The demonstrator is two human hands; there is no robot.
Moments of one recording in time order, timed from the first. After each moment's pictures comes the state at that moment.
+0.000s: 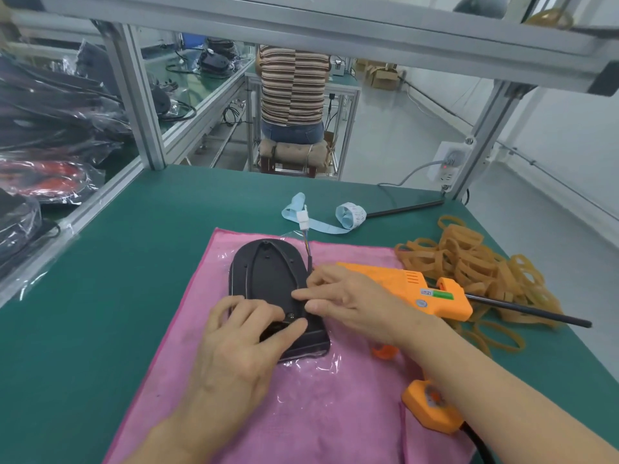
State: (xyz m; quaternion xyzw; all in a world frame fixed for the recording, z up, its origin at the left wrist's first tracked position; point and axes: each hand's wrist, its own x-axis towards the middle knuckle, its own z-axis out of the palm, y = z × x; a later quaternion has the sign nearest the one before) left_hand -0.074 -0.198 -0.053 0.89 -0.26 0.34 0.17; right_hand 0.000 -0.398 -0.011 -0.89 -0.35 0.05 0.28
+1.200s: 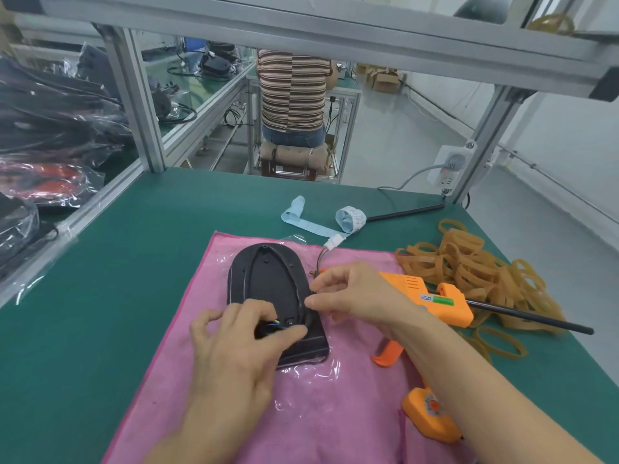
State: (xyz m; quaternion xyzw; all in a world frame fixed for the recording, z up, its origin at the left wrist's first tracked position) left_hand -0.083 -0.207 -0.034 0.92 -0.17 0.22 0.28; right_hand 0.006 -0.391 -0.003 -0.83 -0.04 0.16 0.53
